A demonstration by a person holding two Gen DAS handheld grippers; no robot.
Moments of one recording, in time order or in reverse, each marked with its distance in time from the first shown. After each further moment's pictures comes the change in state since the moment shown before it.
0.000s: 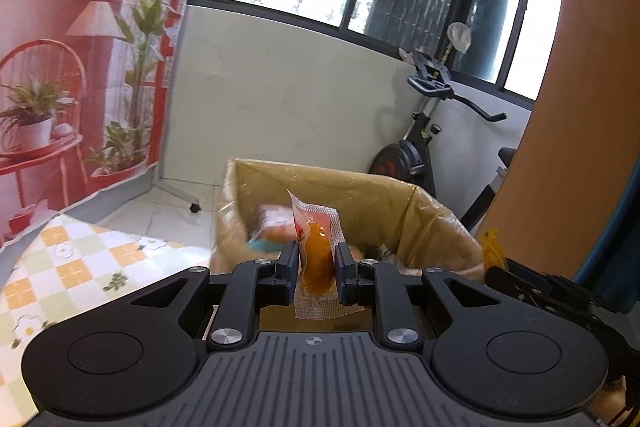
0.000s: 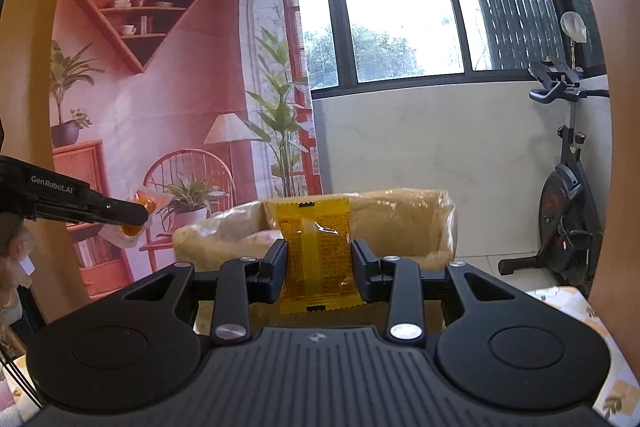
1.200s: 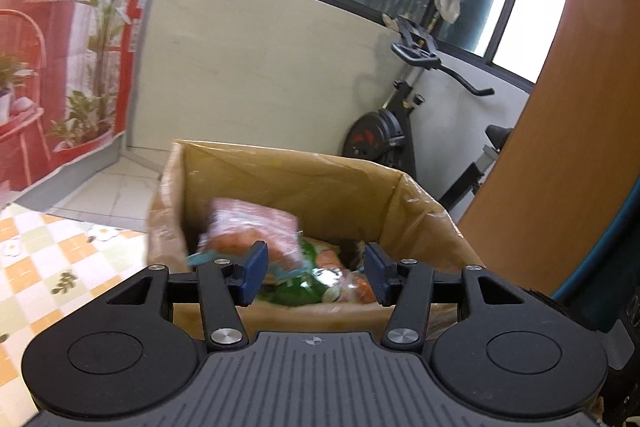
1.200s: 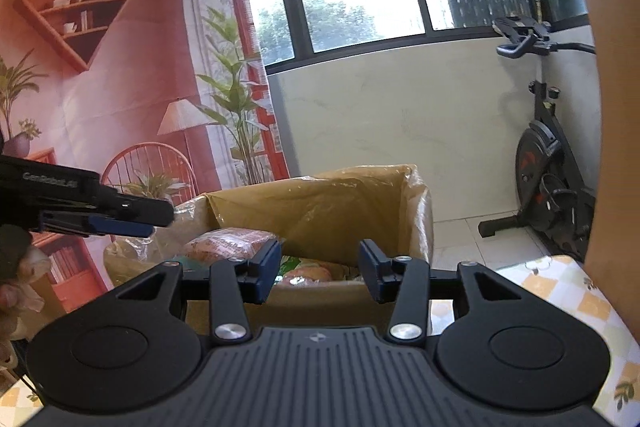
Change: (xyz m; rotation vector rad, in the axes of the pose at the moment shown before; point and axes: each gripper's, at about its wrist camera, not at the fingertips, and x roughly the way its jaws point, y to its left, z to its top) left arm 0.055 -0.003 0.014 -0.024 0.116 -0.063; right arm 0.053 -0.036 0.008 0.115 0.091 -0.097
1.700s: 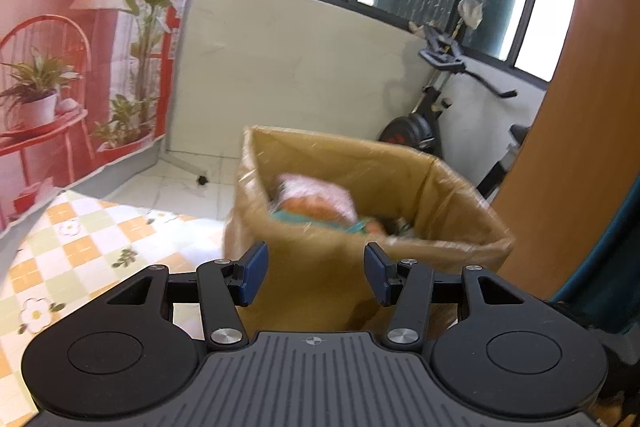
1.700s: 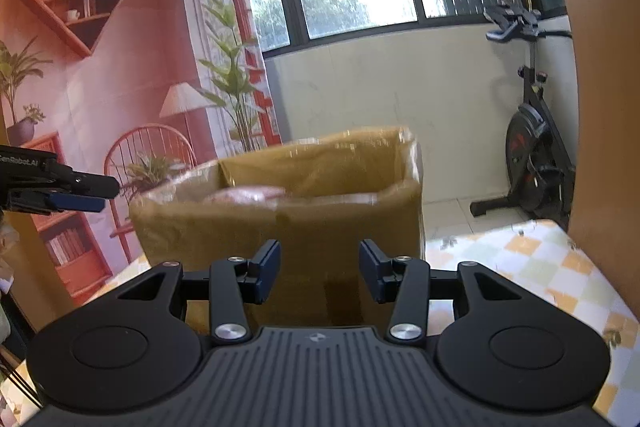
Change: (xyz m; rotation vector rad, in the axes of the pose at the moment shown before) left arm -0.048 0.023 -0.033 0.013 -0.018 0.106; right arm -0.046 0.014 -0.036 0.001 0.056 -0.024
